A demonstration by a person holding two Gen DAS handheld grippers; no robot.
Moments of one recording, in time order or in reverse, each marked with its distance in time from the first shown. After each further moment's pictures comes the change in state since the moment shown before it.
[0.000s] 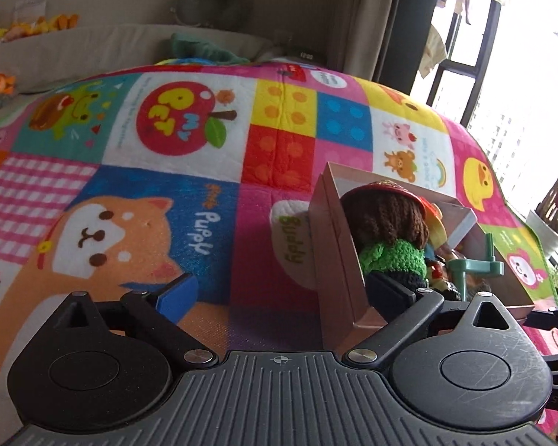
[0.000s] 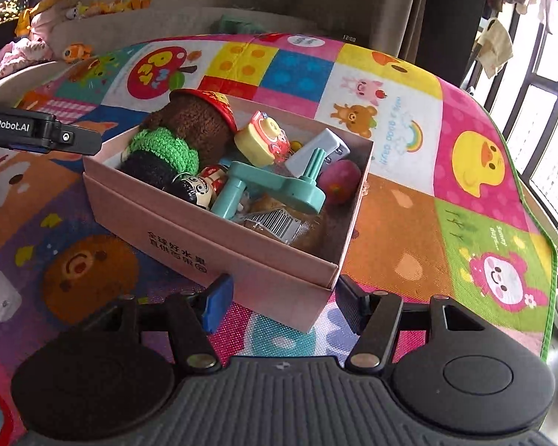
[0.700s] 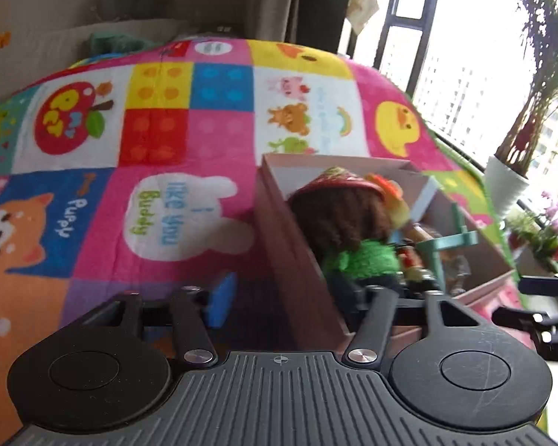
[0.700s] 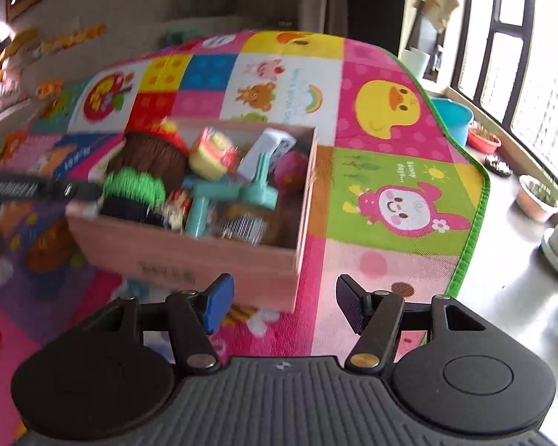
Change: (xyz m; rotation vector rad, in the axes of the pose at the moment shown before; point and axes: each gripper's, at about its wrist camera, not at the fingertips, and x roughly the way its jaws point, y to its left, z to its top) left arm 0.008 -0.127 -0.020 0.155 0.092 -0.083; right arm -0.060 -0.123 -0.059 0.147 0.038 0.005
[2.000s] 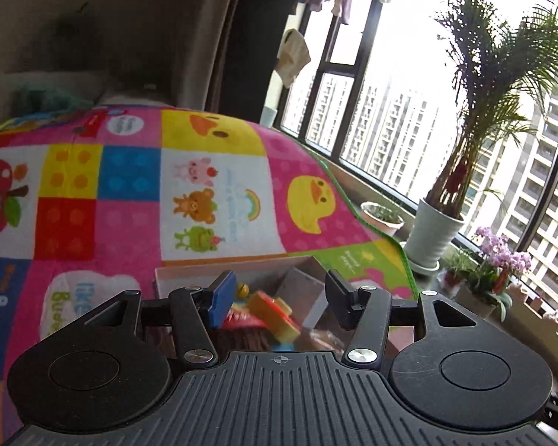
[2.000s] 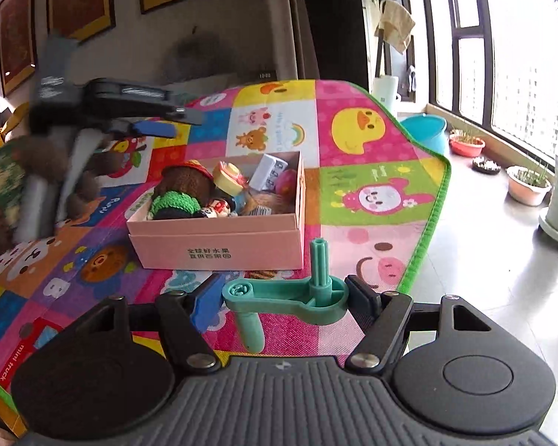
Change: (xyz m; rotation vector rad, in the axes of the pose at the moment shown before) left arm -0.017 -0.042 0.058 0.037 -0.162 -0.247; right arm -0.094 -0.010 -0.064 0.199 -0.179 0.038
